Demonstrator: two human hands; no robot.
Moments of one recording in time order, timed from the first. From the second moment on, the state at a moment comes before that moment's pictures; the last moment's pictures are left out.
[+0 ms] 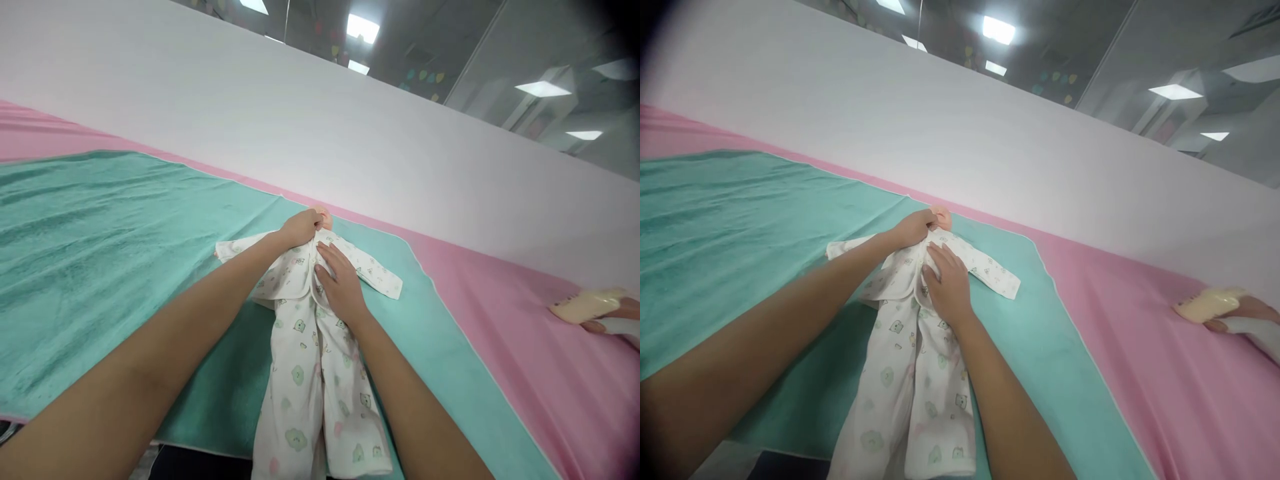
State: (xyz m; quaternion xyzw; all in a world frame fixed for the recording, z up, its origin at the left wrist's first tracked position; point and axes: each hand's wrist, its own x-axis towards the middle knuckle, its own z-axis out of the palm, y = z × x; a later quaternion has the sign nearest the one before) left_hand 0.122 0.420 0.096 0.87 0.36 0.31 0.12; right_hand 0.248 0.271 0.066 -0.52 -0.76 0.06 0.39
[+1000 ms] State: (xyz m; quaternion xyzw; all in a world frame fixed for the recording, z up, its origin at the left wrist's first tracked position) left_hand -0.037 0.352 0.055 0.80 0.59 0.09 -0.09; right_hand 0.432 0.292 0.014 -0.73 -0.65 0.04 0.22
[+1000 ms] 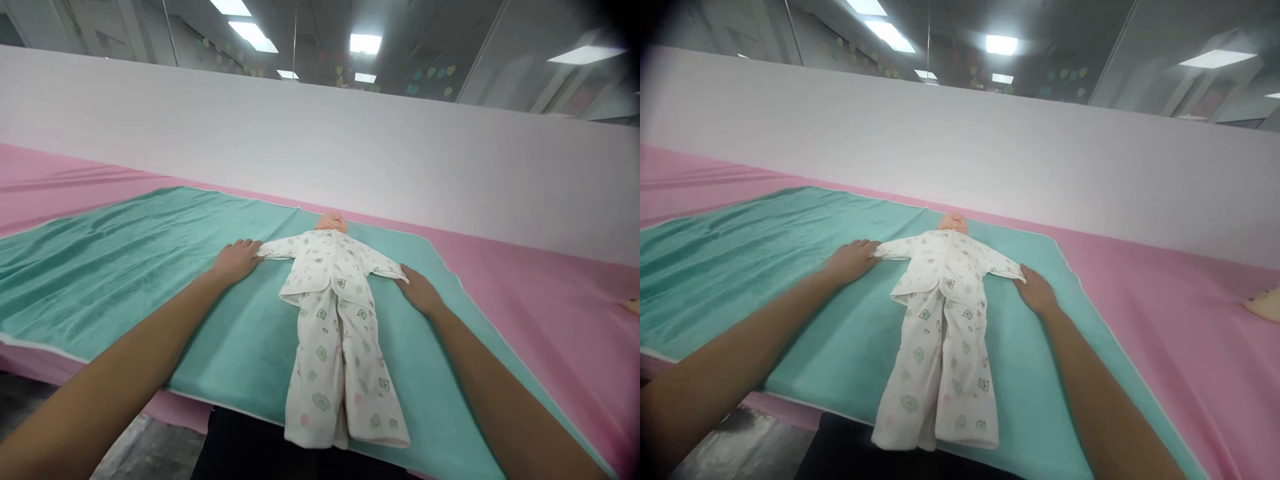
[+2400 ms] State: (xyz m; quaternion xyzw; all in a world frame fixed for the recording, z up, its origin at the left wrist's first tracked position) left_hand 0.033 0.248 0.053 0.78 0.49 0.35 0.16; right_hand 0.316 0.208 0.044 -0.52 -0.70 0.20 0.44
